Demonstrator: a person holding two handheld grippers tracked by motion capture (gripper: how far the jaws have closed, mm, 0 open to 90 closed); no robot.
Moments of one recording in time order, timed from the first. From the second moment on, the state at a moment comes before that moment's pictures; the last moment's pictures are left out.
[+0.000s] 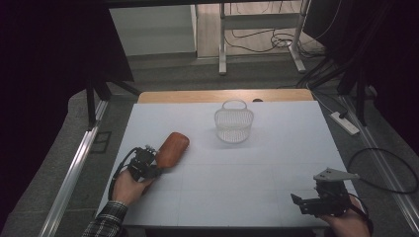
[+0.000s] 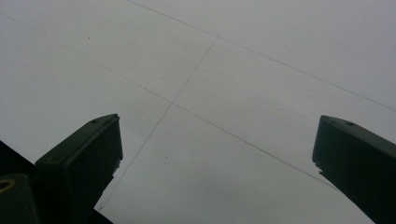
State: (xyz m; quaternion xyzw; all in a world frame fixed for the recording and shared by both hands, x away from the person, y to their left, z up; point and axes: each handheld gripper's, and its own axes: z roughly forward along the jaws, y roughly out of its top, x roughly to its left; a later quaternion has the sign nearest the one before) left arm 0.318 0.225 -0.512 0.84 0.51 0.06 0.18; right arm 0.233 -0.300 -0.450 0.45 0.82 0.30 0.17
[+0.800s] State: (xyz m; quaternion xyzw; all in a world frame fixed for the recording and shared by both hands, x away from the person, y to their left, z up) left arm 0.313 0.229 -0.502 0.83 0.49 0.05 0.25; right arm 0.233 -0.299 -0.449 0.45 0.82 0.30 0.18
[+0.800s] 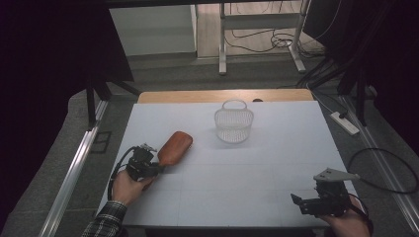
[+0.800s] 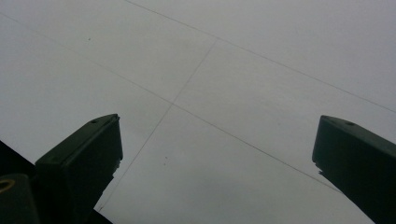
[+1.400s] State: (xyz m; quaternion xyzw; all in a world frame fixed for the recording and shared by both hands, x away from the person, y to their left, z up) left arm 0.290 0.223 -0.474 0.82 0.46 0.08 0.33; right arm 0.230 -0.300 -0.448 0.44 0.82 0.32 0.18
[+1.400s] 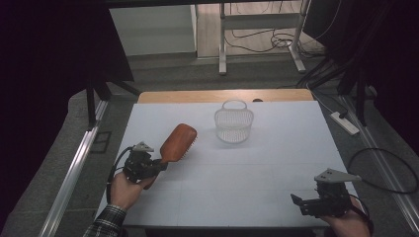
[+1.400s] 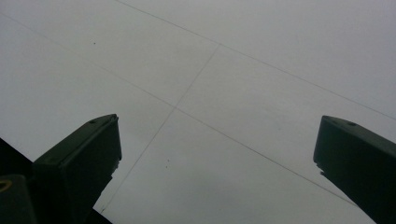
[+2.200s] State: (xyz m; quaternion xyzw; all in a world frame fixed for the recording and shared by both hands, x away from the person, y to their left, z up) left arm 0.259 0.217 -0.459 0.81 0.44 0.09 0.38; right arm 0.229 -0.288 -0.437 0.37 0.84 0.37 0.17
